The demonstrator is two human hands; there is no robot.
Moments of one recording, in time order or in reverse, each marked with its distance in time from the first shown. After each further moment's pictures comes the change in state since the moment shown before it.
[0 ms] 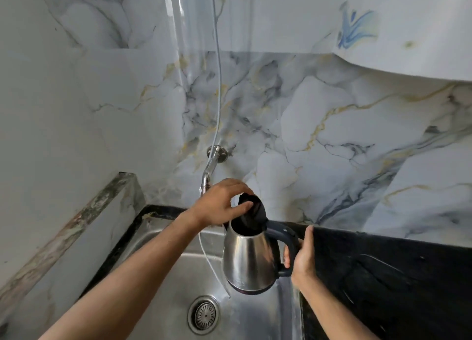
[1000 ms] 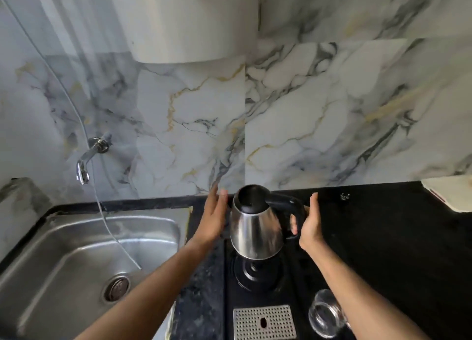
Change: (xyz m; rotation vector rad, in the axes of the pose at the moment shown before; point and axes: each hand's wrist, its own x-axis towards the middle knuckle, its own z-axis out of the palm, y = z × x) left_hand 0.050 0.342 0.235 -0.894 0.097 -0.708; right_hand -0.068 -0.163 -0.374 0.013 0.097 -0.185
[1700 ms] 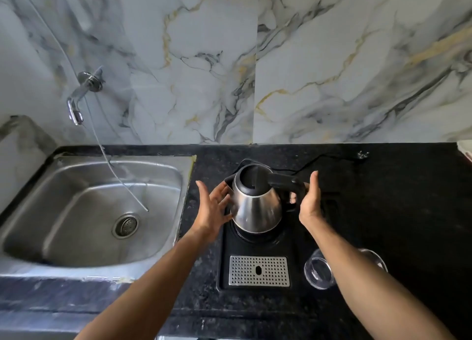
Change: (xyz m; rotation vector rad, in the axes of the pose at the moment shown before) left_hand -0.029 -0.092 0.019 -0.478 -0.031 -0.400; right_hand 0.010 0.076 -0.028 -0.014 0.099 0.144
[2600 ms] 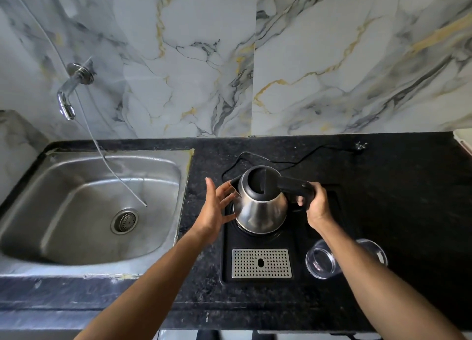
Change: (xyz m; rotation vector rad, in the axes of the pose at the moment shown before) left_hand -0.008 -0.006 -0.003 0.095 -0.036 -0.001; right_hand -0.003 0.016 -0.031 -0.019 -0.137 -0.032
